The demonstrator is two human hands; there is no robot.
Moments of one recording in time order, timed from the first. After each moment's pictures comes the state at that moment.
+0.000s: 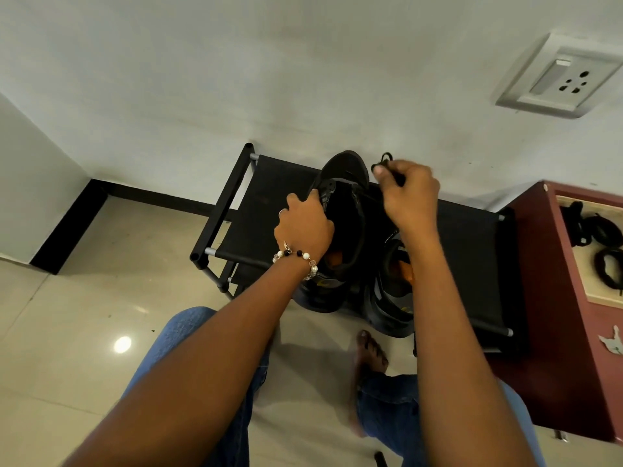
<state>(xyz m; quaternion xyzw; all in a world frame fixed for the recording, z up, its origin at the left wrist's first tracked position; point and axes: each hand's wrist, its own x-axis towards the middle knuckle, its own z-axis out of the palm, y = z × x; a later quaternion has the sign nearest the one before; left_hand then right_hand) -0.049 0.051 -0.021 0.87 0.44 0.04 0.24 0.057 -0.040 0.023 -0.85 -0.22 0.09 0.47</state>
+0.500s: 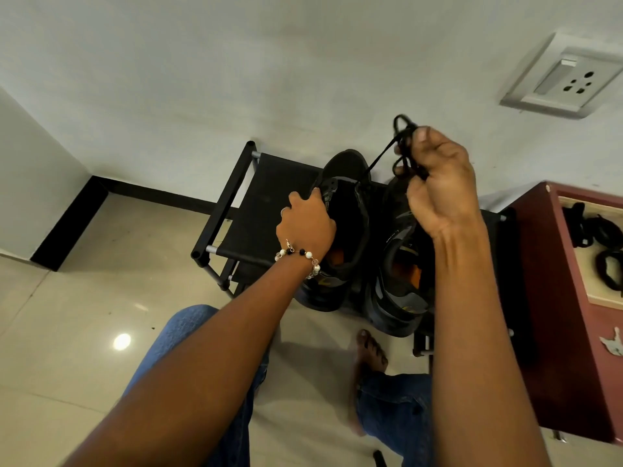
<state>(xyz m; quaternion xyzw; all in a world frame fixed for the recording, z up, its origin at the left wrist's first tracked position) -0.050 0.051 -0.020 0.87 0.43 0.04 0.23 0.062 -0.054 0.058 -0.57 -0.19 0.25 0.76</state>
